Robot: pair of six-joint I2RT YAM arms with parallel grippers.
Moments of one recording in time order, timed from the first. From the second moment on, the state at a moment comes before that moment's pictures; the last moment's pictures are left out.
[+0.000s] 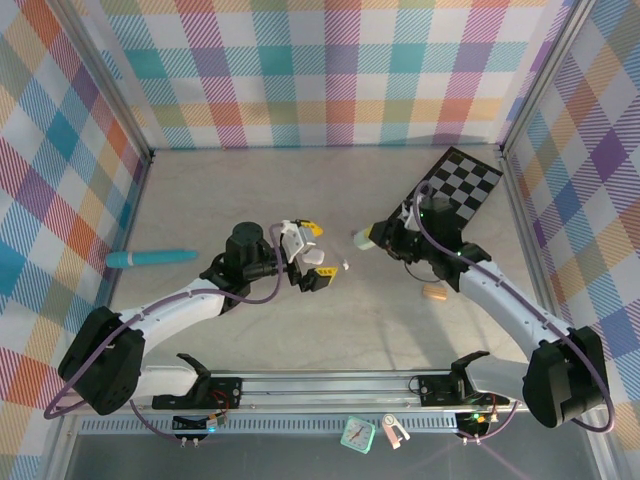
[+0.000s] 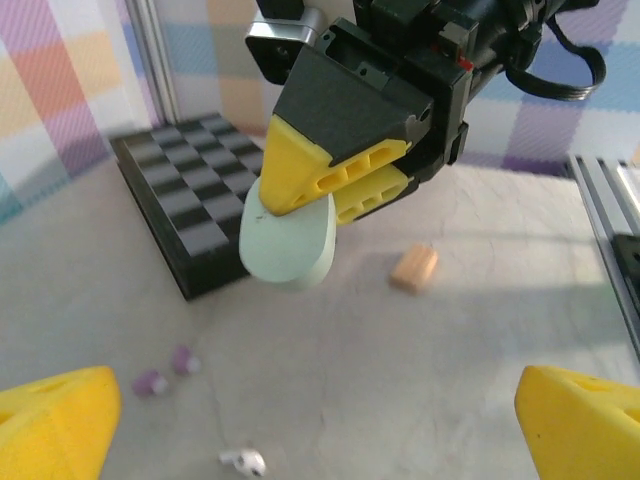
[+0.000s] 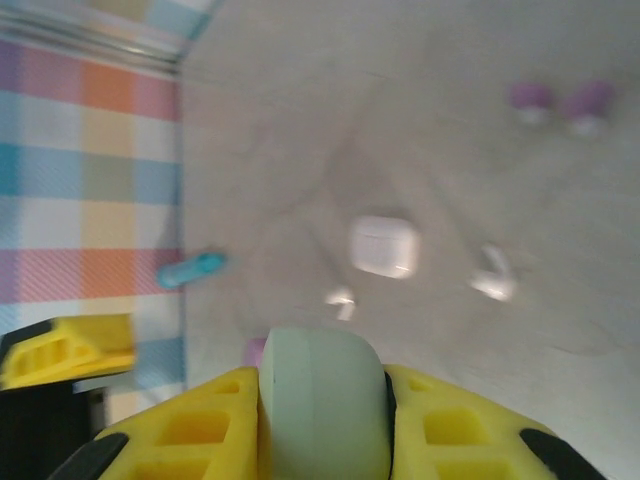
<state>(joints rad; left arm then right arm) -0.61 1.27 0.64 0.38 0.61 0.18 0.39 1.18 0.78 -0.24 -0.44 0.91</state>
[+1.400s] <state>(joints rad) -0.36 1.34 0.64 0.38 0.40 -0.24 0.45 1.28 0.86 -0.40 -0.23 0.31</state>
